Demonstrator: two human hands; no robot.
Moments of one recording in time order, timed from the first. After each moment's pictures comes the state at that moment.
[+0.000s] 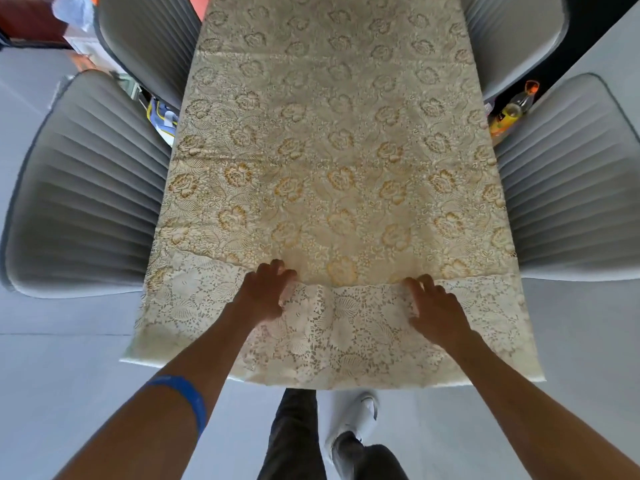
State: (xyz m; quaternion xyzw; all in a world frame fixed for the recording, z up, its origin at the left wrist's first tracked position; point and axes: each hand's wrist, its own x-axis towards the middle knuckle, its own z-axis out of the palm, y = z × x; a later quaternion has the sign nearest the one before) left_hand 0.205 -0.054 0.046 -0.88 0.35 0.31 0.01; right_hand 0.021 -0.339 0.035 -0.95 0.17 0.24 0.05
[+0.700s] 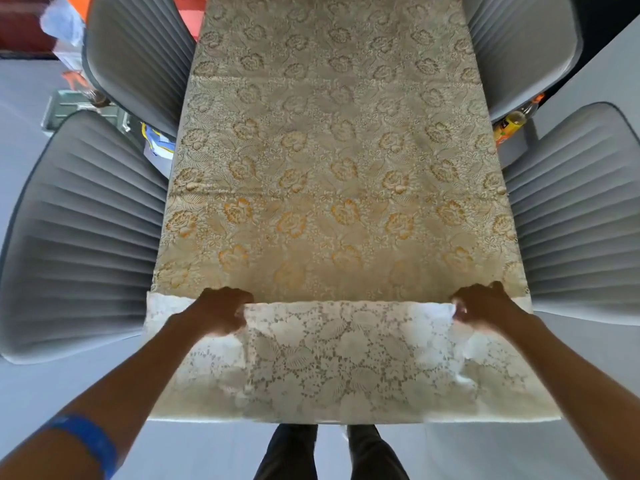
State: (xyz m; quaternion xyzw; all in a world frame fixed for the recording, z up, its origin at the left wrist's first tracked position) left_hand 0.309 -0.021 0.077 -0.85 0.32 0.42 0.04; right_hand 0.099 -0.439 0.068 -0.89 0.15 0.42 0.00
